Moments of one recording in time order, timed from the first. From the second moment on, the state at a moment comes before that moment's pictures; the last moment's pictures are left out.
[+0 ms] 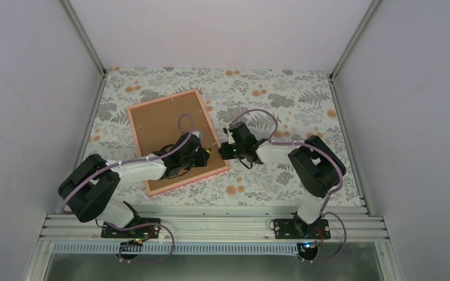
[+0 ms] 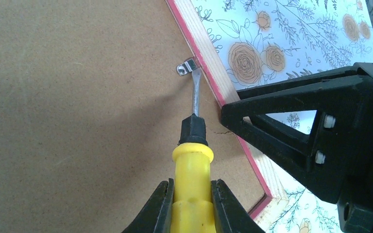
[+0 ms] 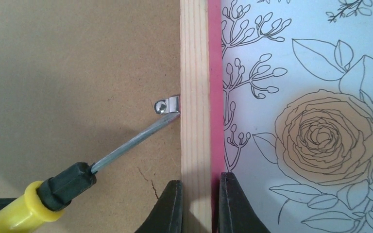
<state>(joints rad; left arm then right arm) -0.75 1.46 0.64 0.03 0.00 -0.76 0.70 1.77 0.86 0.04 -0.20 0.52</state>
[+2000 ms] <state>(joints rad) -0.63 1.47 0.73 -0.15 0.12 -0.43 0.71 1.76 0.84 0.02 -0.22 0.52</state>
